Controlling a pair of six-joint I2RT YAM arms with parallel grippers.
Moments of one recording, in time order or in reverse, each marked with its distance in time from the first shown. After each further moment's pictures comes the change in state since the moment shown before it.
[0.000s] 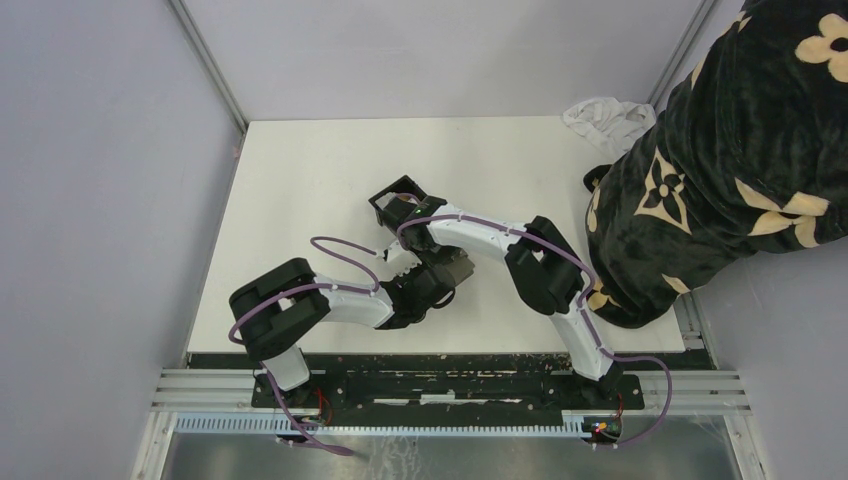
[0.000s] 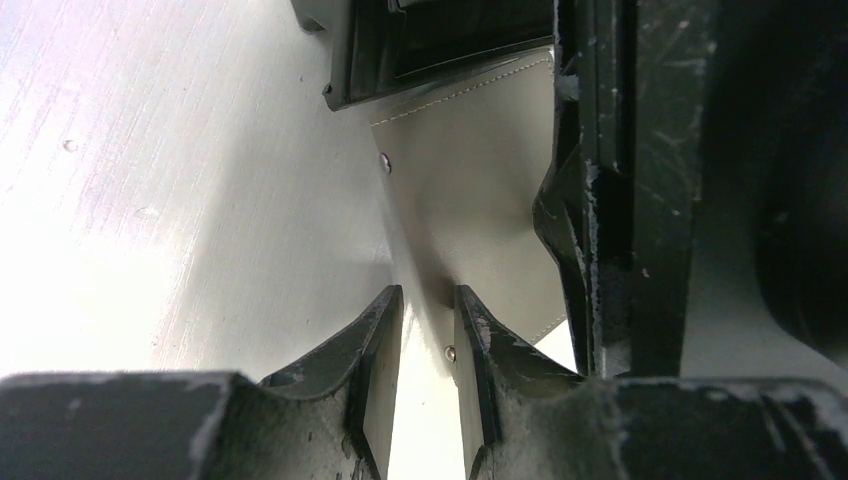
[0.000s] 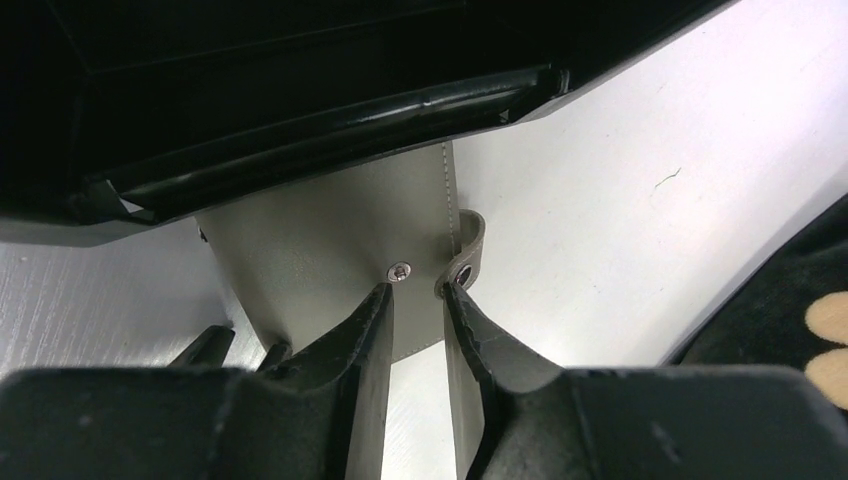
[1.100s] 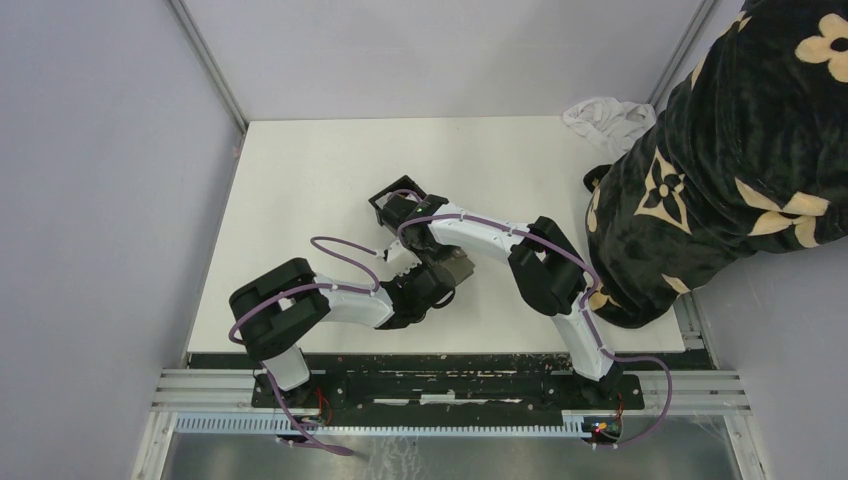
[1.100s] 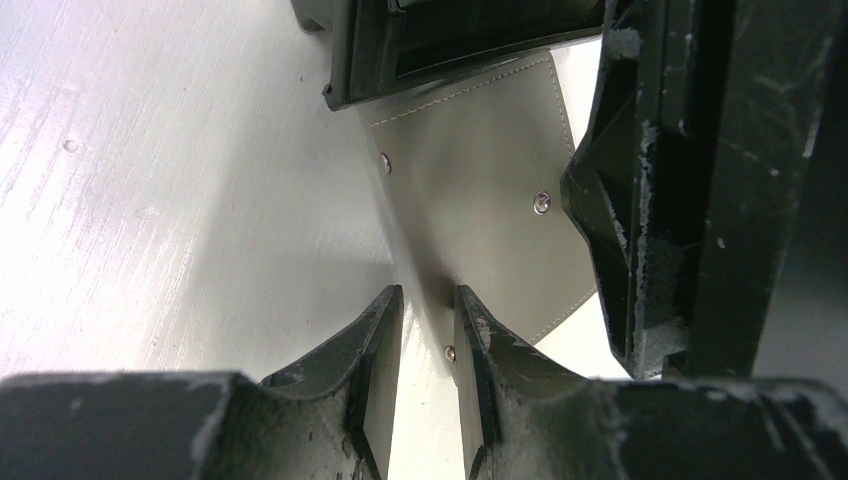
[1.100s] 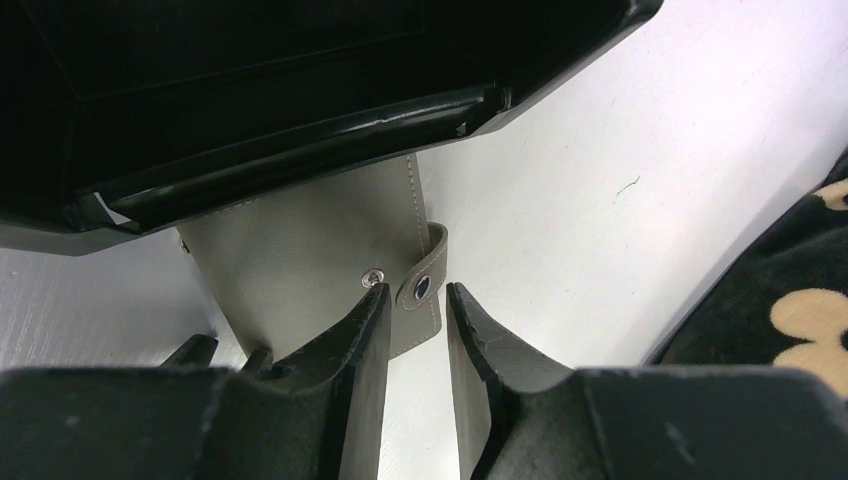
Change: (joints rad) left arm 0.000 0.000 0.000 0.000 0.000 0.000; right arm 0.002 -0.022 -0.002 0.021 0.047 -0.021
